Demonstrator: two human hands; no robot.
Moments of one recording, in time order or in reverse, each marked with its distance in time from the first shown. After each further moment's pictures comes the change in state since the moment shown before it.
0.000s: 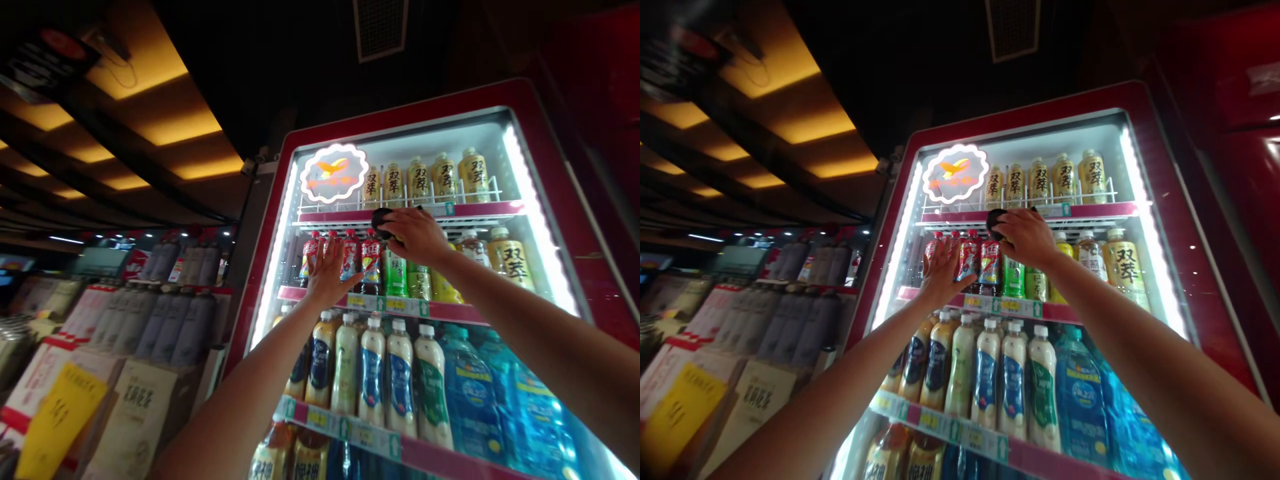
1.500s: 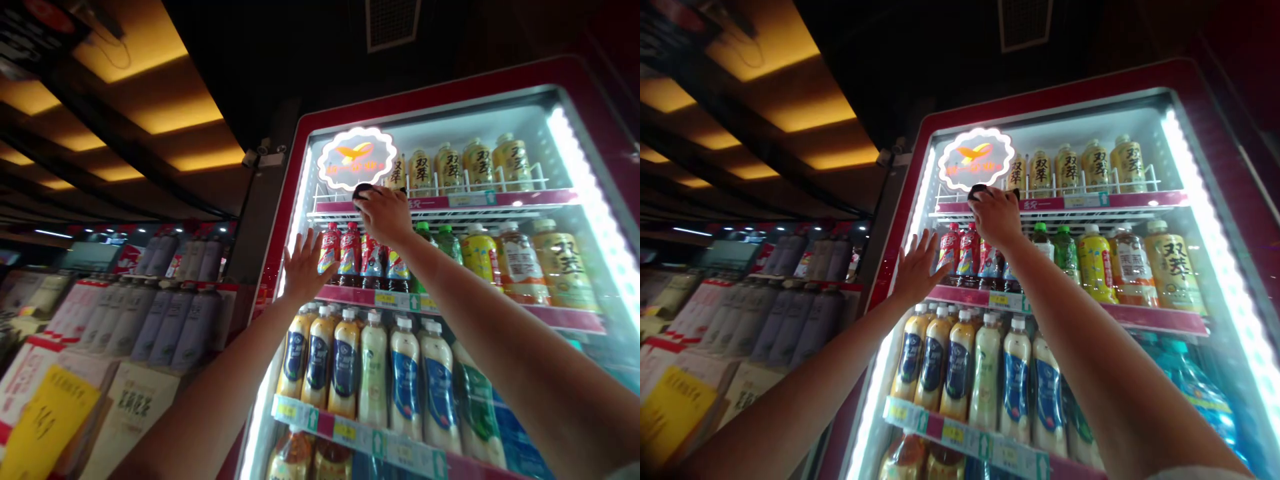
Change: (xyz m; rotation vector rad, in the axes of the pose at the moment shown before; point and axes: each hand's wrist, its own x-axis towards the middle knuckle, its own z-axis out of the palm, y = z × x) left_hand -0.018 -0.097 -0.024 0.173 0.046 -0.053; right_hand 0.089 -0.088 0.055 -0.034 0.088 0.168
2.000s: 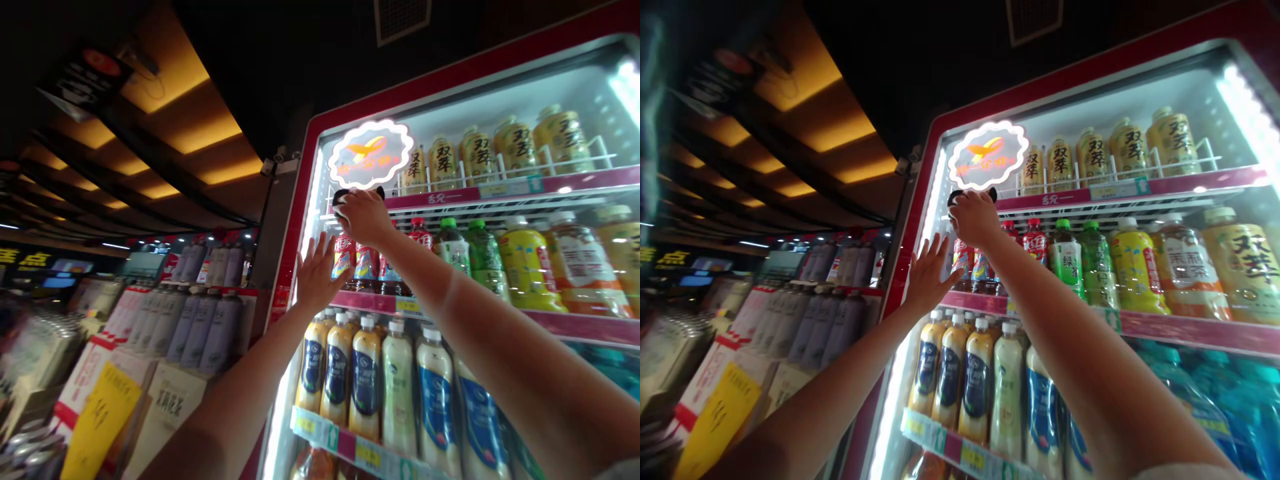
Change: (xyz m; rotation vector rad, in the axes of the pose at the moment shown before) left_hand -0.003 -0.001 0.000 -0.014 0.008 -0.019; right_hand 0.034 -0.046 0.028 0.114 -0.060 -0.128
